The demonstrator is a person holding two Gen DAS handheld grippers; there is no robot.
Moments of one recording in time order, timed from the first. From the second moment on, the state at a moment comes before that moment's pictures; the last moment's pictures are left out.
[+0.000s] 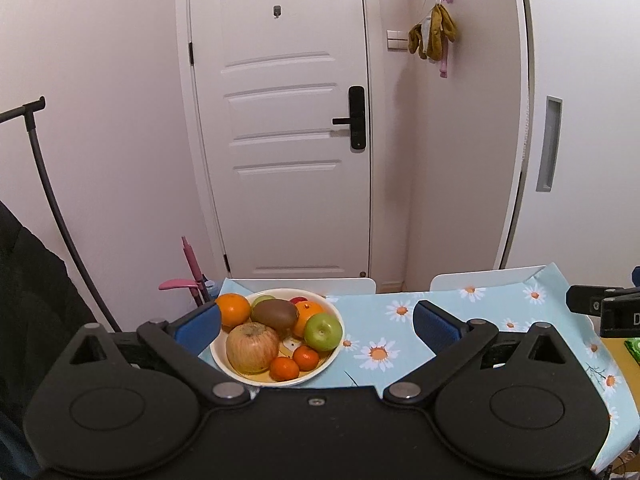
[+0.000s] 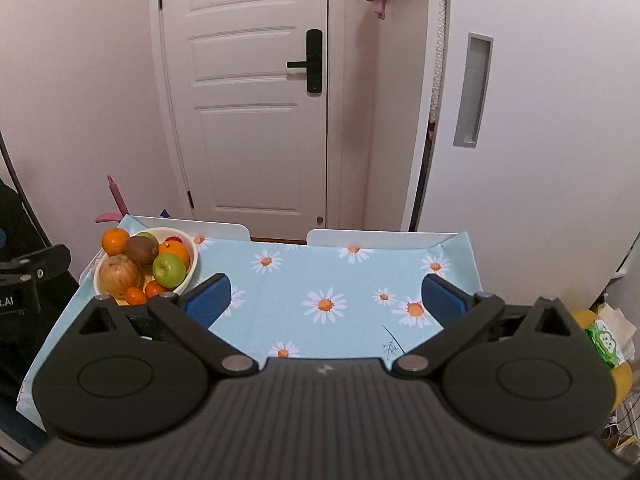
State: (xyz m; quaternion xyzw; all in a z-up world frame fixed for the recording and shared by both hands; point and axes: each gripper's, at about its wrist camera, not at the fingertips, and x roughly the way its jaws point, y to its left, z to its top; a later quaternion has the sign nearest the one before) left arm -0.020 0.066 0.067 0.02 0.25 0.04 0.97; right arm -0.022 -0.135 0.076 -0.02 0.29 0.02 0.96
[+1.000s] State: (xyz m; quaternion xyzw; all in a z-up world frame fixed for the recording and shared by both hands) left arm -0.019 0.066 0.067 0.03 0.25 0.03 0.97; right arm -0.022 -0.137 0.076 -0.01 0.30 0.01 0.95
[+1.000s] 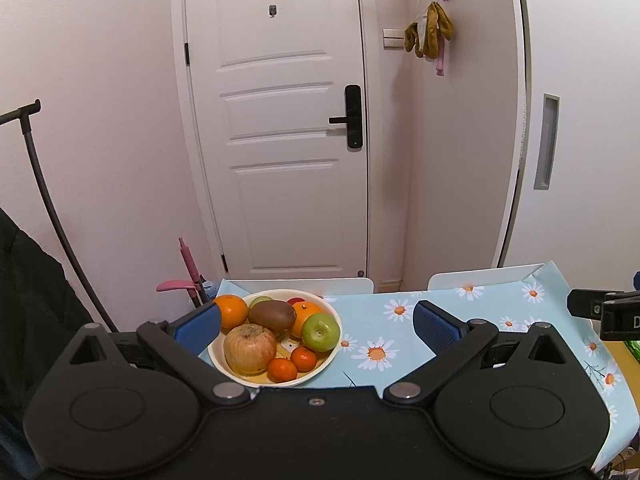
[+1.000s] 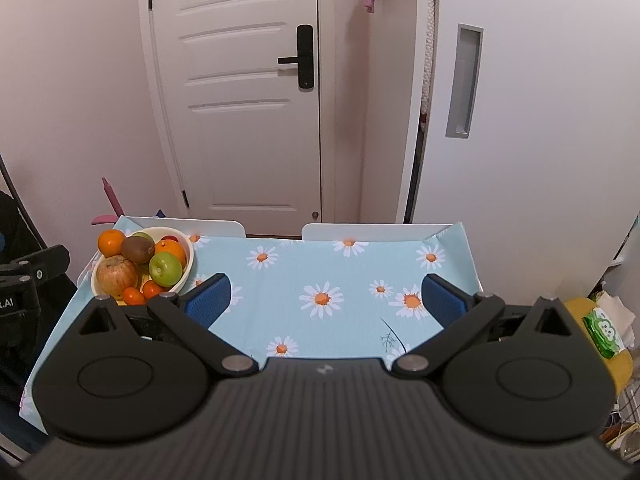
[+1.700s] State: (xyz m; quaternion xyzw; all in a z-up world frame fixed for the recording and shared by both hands) left arm -0.018 0.068 0.065 0.03 0.25 0.03 0.97; right arm -0.023 -0.136 0.075 0.00 0.30 0.01 0.95
